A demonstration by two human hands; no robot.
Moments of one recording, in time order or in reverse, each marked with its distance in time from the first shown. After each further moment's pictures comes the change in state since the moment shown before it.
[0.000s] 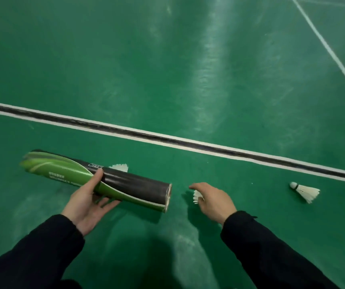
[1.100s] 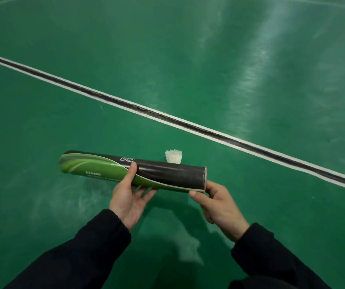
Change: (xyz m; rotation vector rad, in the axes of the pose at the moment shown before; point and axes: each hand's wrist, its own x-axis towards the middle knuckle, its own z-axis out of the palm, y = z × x) left_hand -0.012 -0.027 -0.092 -0.329 0.013 0.134; right_hand -0.034 -0.179 0.027 1.142 -0.100 -0.175
